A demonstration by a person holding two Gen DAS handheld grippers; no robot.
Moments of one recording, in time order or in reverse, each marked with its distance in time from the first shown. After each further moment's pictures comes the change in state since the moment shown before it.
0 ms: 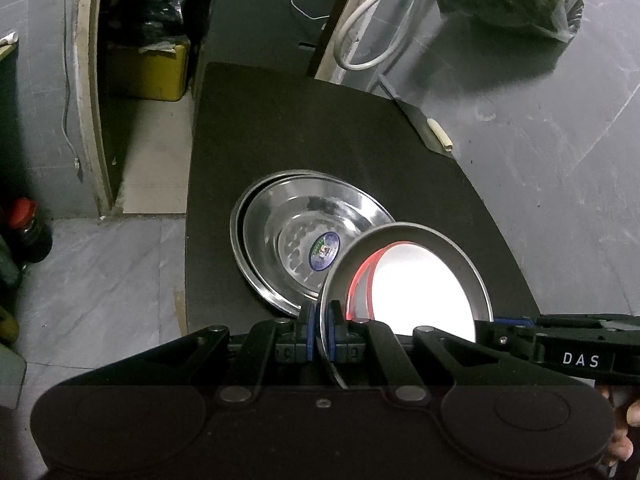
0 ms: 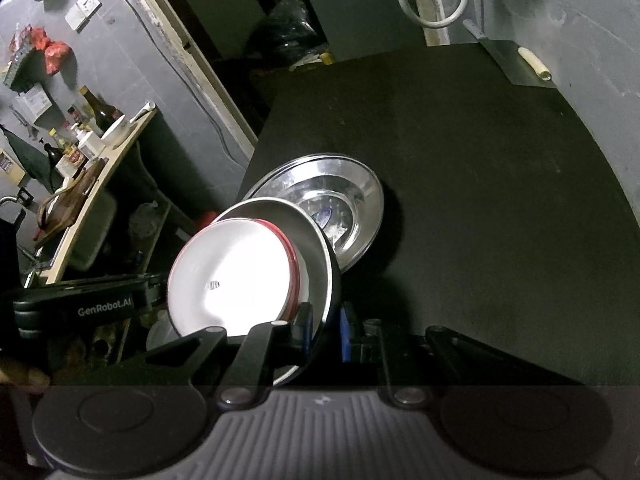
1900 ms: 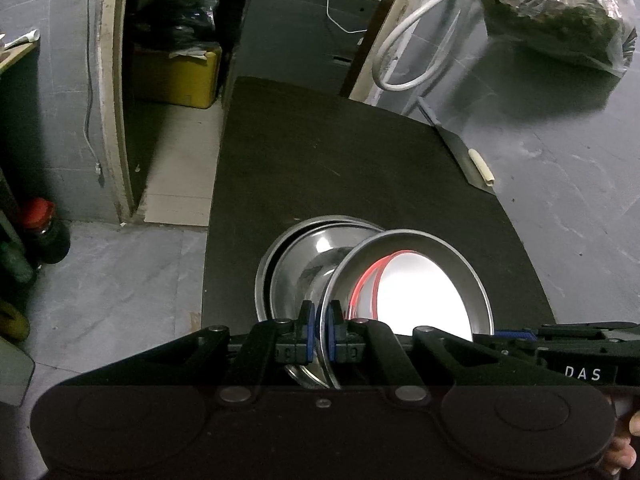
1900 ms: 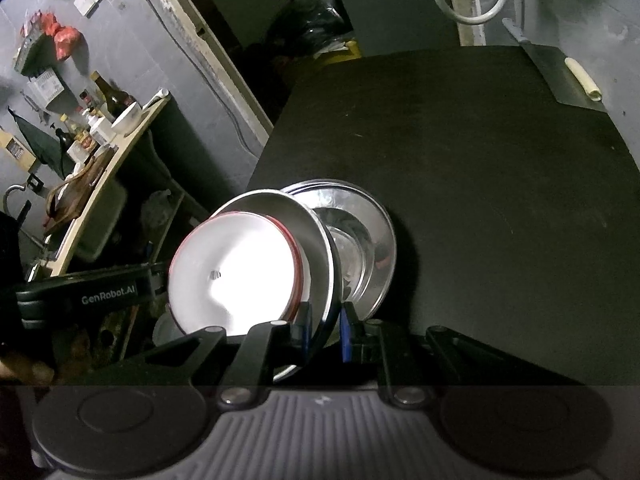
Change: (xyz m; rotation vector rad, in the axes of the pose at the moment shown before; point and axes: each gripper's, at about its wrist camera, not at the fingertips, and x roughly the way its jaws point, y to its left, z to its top) left arm 0.026 0.014 0.029 -0.056 -0.038 0.078; right arm 0.037 -0.001 0.043 -0.052 0.052 0.052
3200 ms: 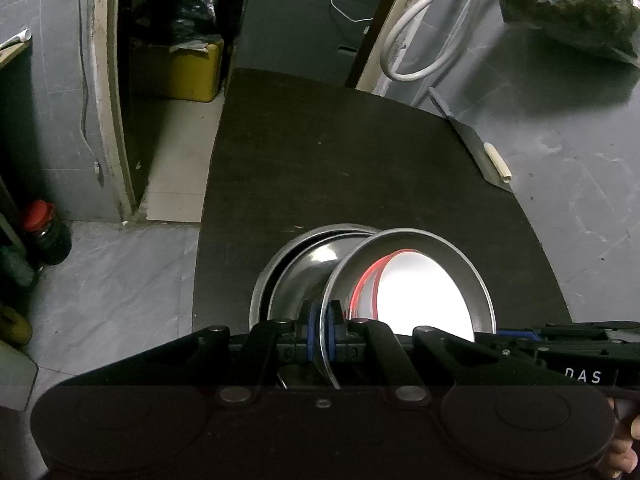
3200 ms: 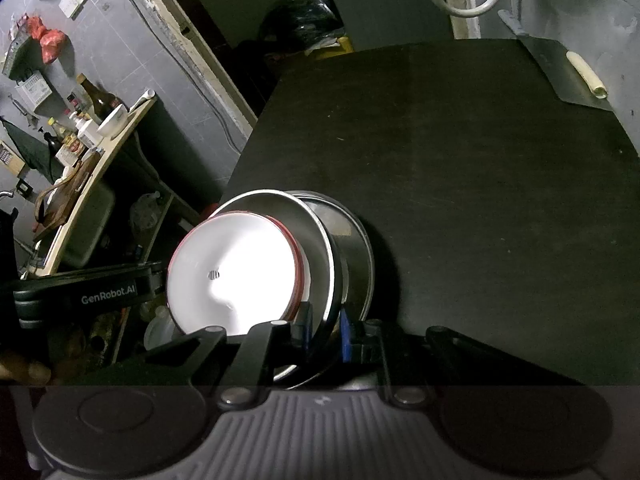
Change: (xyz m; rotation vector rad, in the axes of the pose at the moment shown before) left arm 0.023 0.001 0.012 0.009 0.031 0.023; right arm 0.022 -0.010 0.011 0.018 0.009 -0.020
